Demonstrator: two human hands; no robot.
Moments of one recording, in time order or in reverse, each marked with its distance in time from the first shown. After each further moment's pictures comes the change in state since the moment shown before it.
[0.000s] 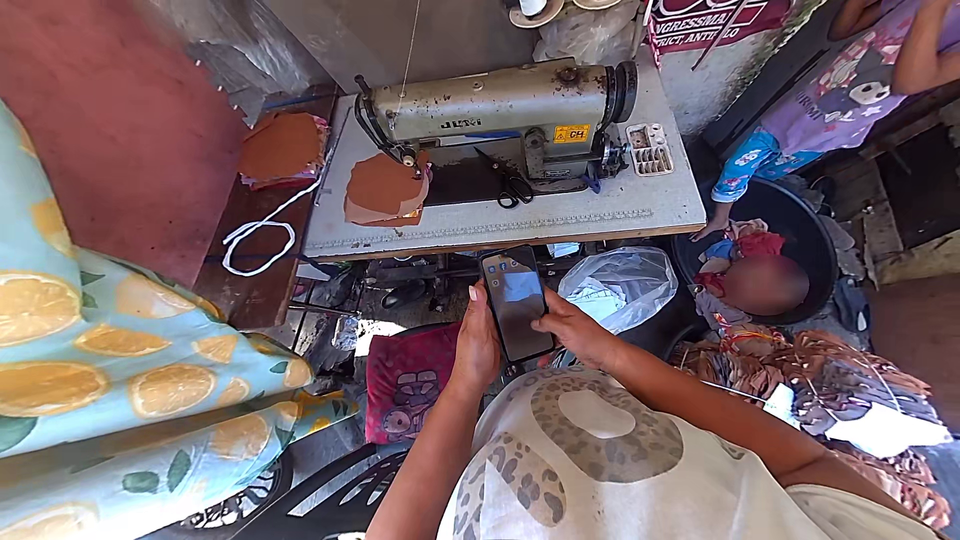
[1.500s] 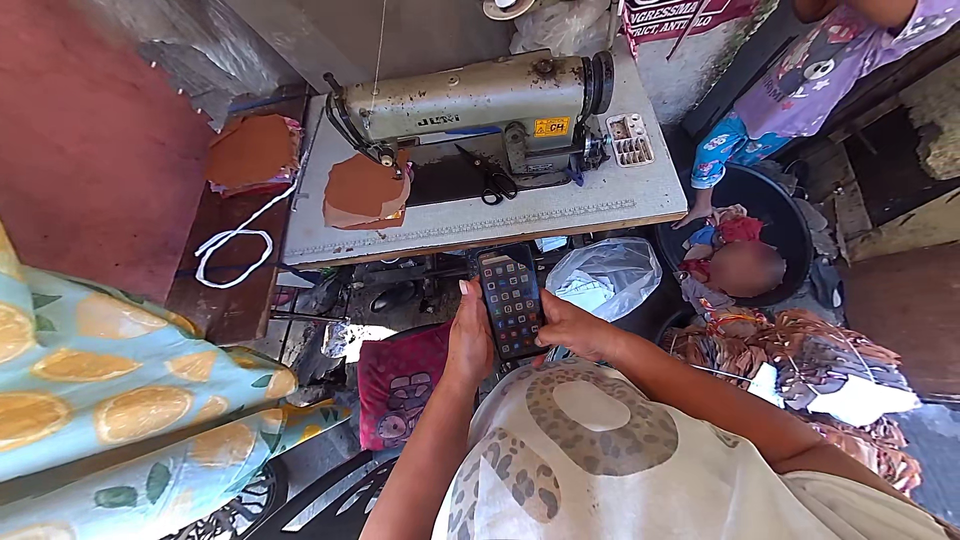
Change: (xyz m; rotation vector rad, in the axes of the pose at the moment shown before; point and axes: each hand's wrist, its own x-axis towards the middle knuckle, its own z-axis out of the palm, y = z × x) left_hand 0.007 -0.002 0.003 -0.038 -0.068 -0.054; right_hand -0.007 0.002 -0.015 0.043 -0.144 0.039
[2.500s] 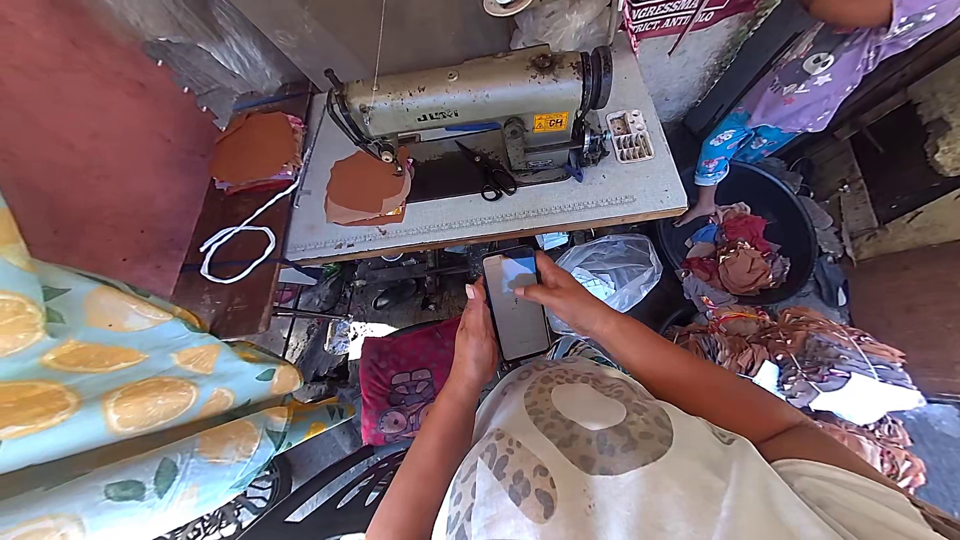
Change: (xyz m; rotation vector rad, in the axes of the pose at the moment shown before) left_hand -0.011 -0.010 0.007 0.049 0.027 0.014; right_hand 0.016 -0.018 0.003 -0.157 0.272 -0.228
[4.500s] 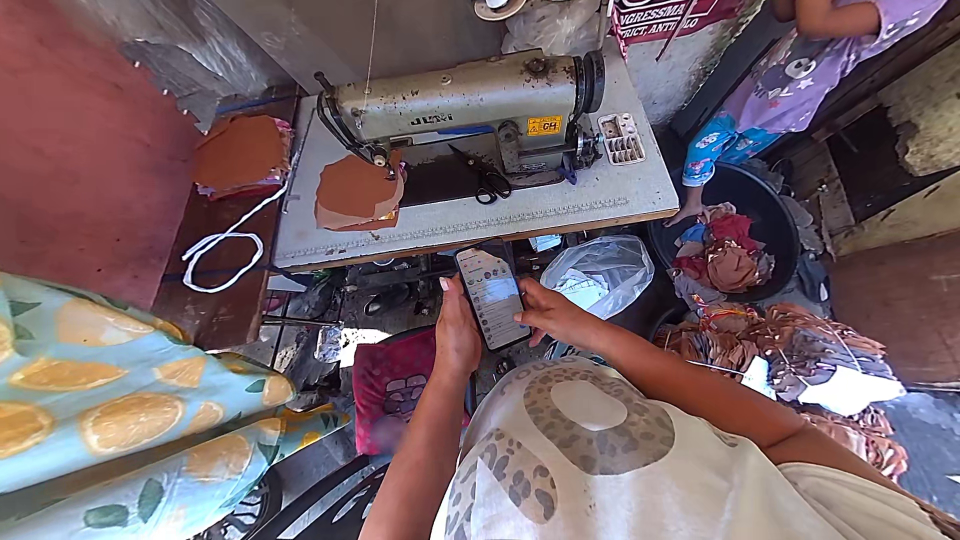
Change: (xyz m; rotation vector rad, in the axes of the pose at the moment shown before) left_hand 0.019 0.006 -0.017 -0.019 0.104 0.013; right_hand -0.003 0.019 0.002 -0.107 -0.177 0.189
